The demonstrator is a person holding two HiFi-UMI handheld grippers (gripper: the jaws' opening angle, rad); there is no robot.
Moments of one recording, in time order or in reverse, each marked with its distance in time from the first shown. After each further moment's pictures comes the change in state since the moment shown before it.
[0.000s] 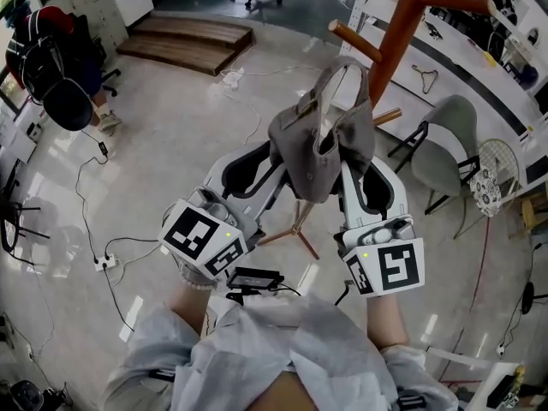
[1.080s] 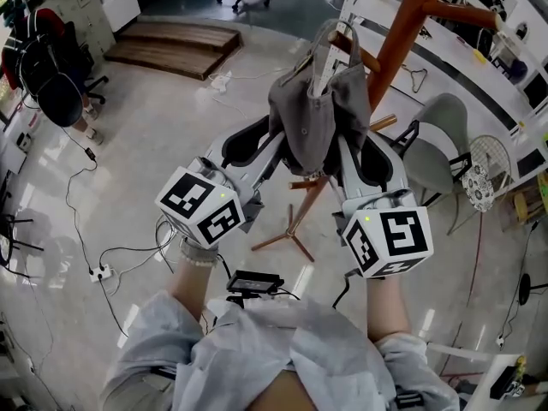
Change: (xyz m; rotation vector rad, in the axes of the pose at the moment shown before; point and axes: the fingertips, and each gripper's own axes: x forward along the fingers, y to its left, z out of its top) left arm 0.046 0.039 0.008 -0.104 -0.016 -0.052; right arm 0.045 -0.029 0.006 0.047 0.095 -0.084
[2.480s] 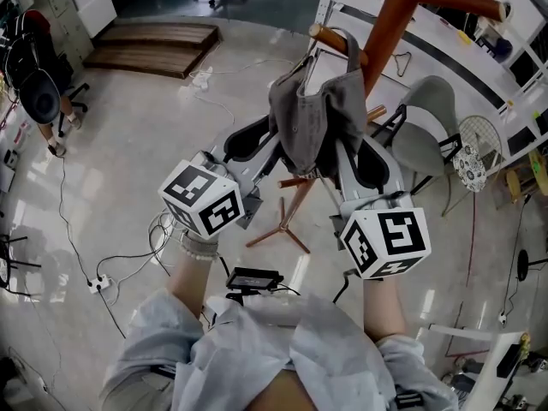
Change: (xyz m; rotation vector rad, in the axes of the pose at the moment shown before) left arm 0.028 0.005 -0.034 -0.062 0.067 -0.094; right arm -0.006 -0.016 -0.024 0.041 0.074 -0.090
